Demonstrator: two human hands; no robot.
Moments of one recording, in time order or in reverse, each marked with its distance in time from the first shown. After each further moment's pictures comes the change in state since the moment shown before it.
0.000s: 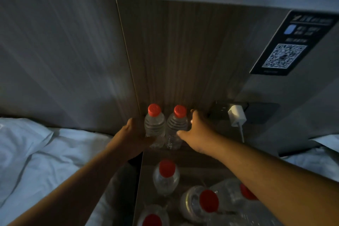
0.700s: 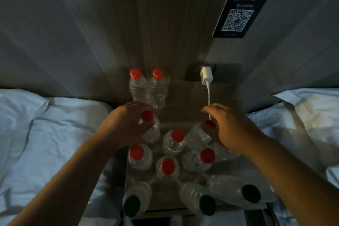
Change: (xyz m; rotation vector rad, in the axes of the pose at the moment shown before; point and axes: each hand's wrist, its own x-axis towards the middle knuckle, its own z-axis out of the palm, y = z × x) left_hand -0.115 0.055 -0.009 0.113 0.003 0.429; right_hand -0.141 0.067 -0.087 -0.405 -0.018 -0.283
